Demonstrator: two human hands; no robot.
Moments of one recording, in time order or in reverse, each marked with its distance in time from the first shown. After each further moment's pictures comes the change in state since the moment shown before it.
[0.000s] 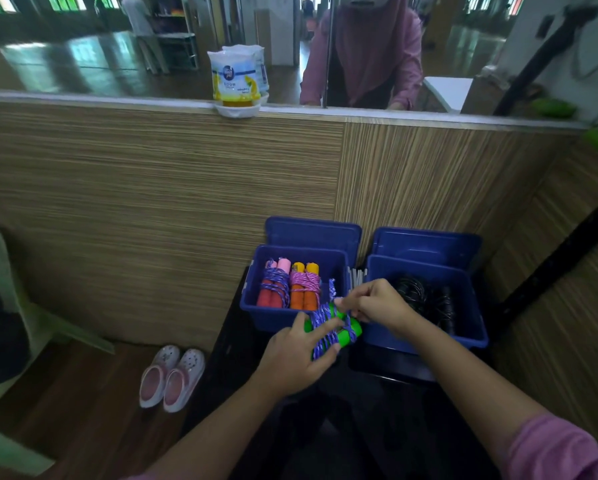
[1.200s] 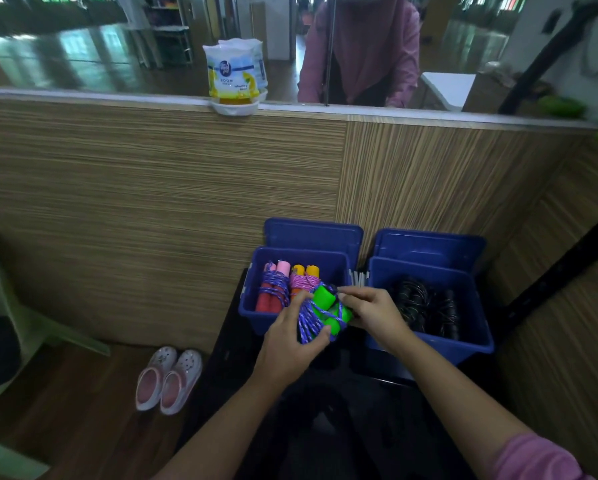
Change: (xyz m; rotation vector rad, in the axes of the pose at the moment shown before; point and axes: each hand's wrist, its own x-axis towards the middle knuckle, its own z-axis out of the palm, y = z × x) left_hand 0.018 -0.010 -0.005 -0.435 0.227 -0.246; right_hand 0.015 0.015 0.022 0.372 0.149 0.032
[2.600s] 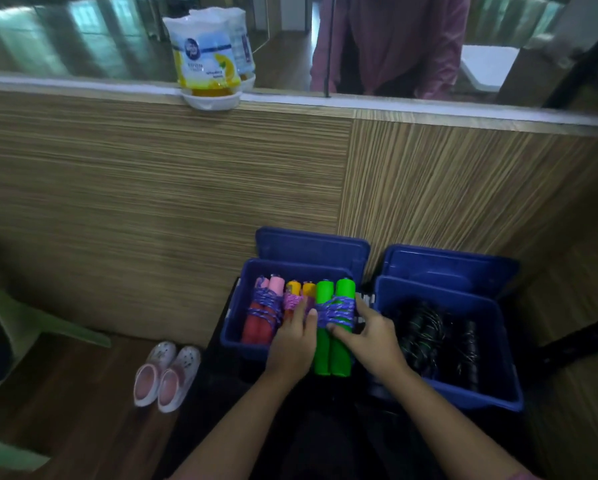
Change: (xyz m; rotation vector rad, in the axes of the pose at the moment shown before) left_hand 0.094 -0.021 0.058 0.056 -0.017 -0.313; right_hand 0.080 0.036 -0.026 -0.611 0.104 -0.323
